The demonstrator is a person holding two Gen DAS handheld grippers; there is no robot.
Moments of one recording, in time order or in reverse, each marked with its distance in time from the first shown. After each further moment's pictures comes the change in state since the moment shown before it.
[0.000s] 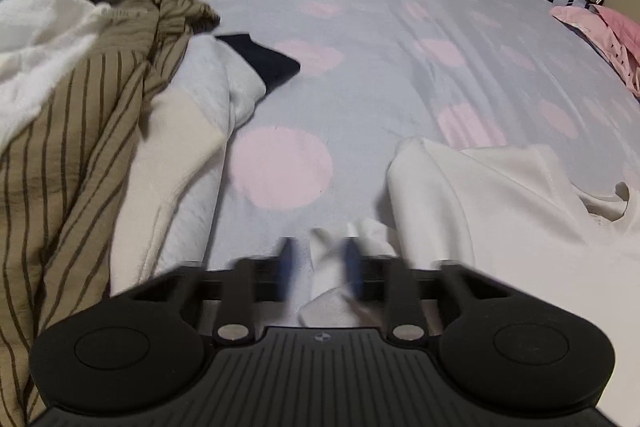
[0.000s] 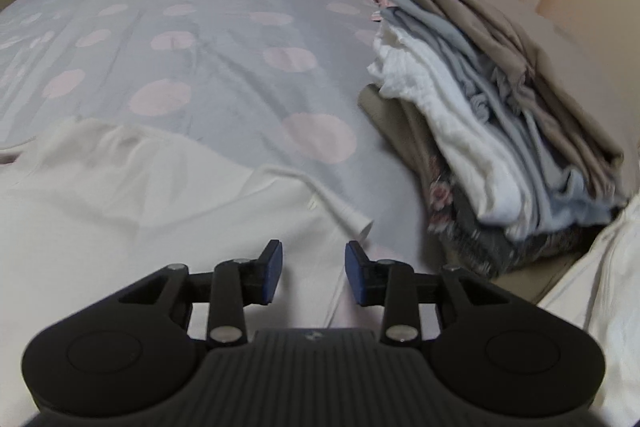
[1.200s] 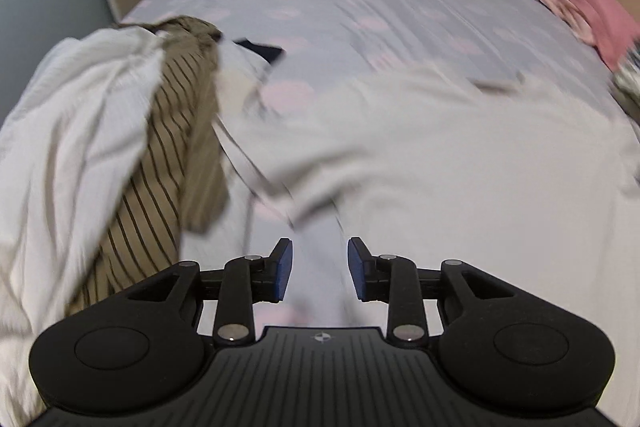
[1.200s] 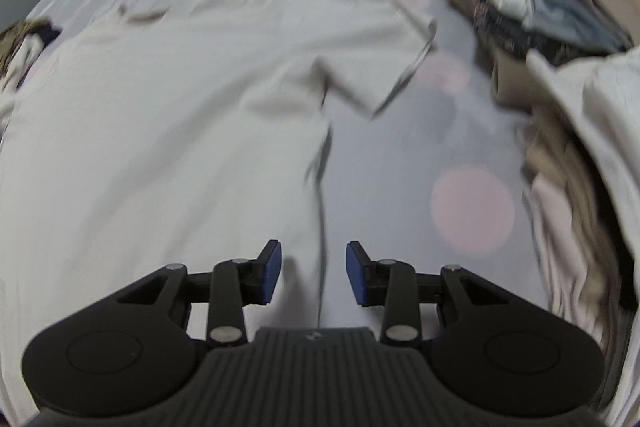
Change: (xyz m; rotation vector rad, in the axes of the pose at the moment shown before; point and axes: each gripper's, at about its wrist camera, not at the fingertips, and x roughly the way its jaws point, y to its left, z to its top) left arm -0.173 0.014 -0.114 0.254 0.033 -0.042; right arm -0.112 0.002 -0.140 -0.060 0.218 0.274
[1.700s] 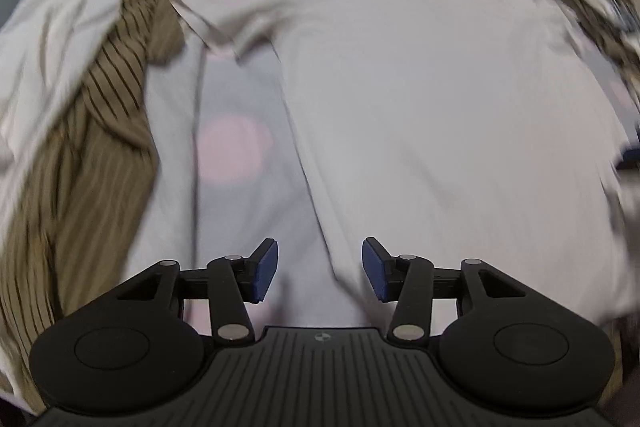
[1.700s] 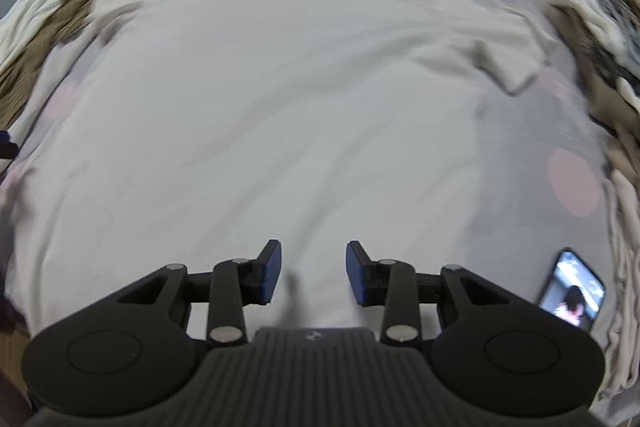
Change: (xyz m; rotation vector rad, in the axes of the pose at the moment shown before) left arm -0.052 -0.018 -0.125 0.136 0.172 -0.109; right arm -0.033 0.099 -0.054 -0.267 0.003 0.135
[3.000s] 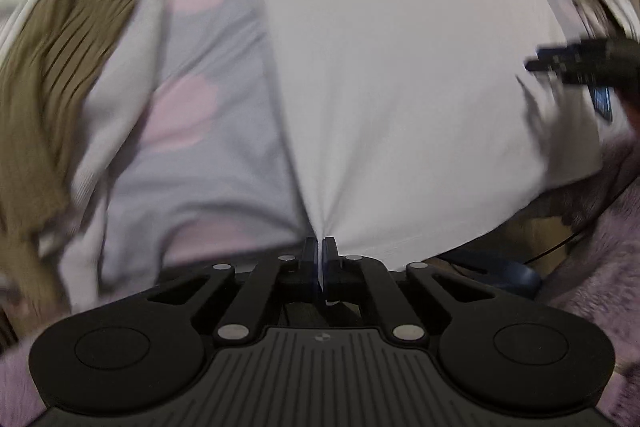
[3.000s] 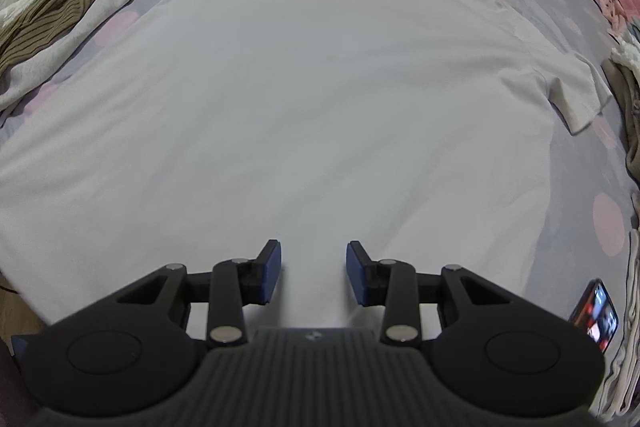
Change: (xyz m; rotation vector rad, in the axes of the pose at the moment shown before) left arm -0.059 0.011 -0.072 -0.135 0.267 -0.158; right arm 0.000 0.057 -0.013 -0.179 0.025 -0.017
